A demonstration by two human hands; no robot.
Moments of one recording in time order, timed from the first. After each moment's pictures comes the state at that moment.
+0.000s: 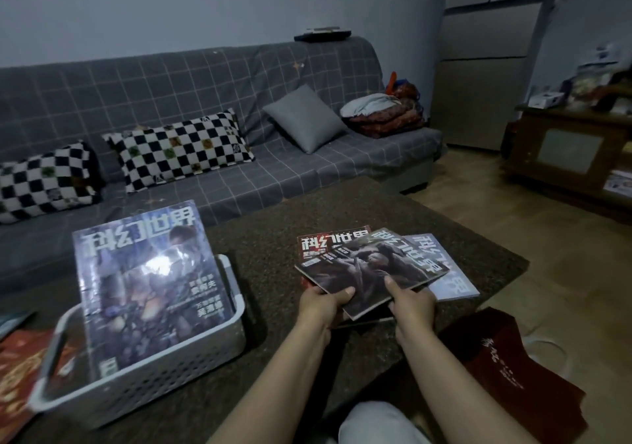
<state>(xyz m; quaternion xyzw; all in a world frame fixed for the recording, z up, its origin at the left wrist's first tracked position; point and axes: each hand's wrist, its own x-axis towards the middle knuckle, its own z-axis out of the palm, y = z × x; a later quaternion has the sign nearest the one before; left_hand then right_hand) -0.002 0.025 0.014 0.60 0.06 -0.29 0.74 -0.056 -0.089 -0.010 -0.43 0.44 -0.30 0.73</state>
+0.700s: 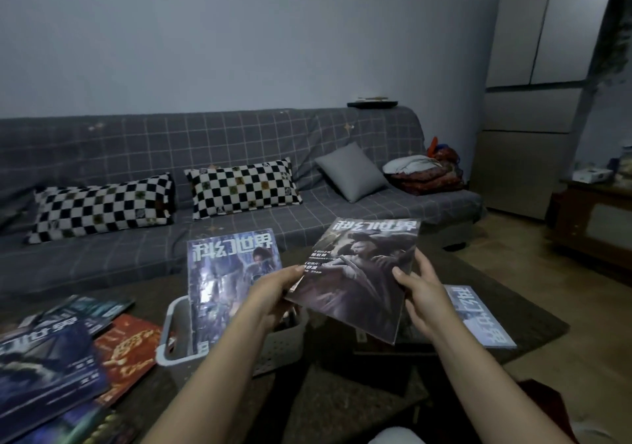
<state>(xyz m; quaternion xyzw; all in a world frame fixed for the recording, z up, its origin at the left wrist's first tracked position) 0.019 0.190 0.123 0.57 -0.01 -0.21 0.79 -0.068 -0.028 0.108 -0.50 0.09 -0.24 0.83</state>
